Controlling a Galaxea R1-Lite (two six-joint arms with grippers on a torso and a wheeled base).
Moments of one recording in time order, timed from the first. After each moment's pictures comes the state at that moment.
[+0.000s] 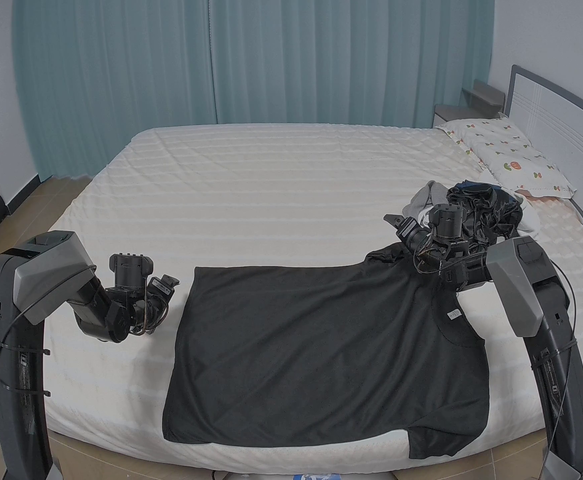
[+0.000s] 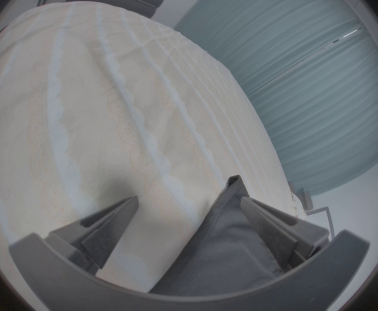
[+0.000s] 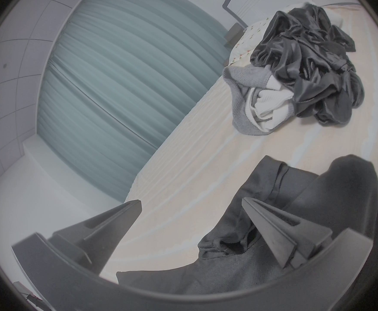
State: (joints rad) left arm -0.07 2.43 -1.09 -0.73 0.05 -1.08; right arm 0.15 2.77 -1.96 -0.58 0.10 0.84
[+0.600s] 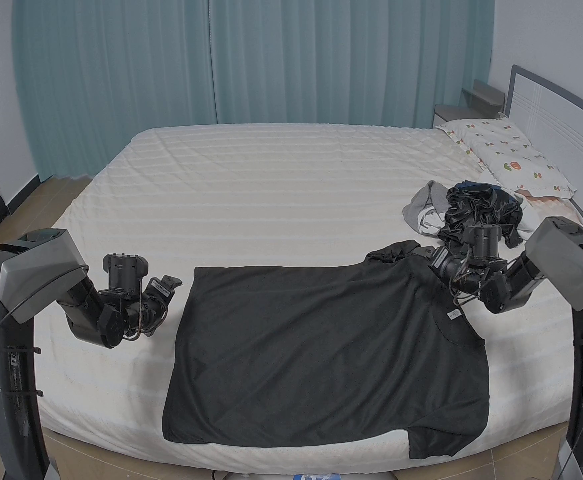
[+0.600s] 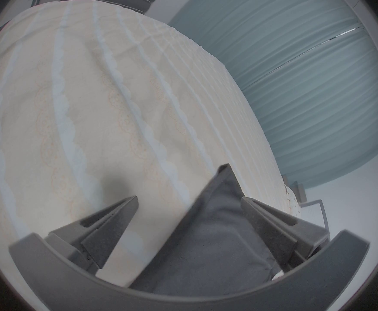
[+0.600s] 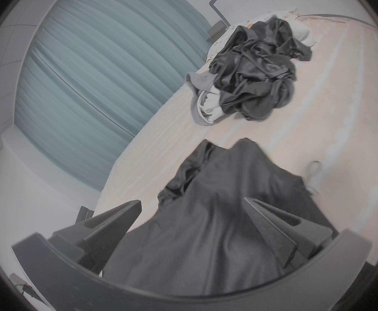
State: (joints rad) left arm -0.08 2.35 -0.95 -0.80 -0.03 -1.05; right arm 0.09 2.40 -1.17 -0.79 0.12 0.75
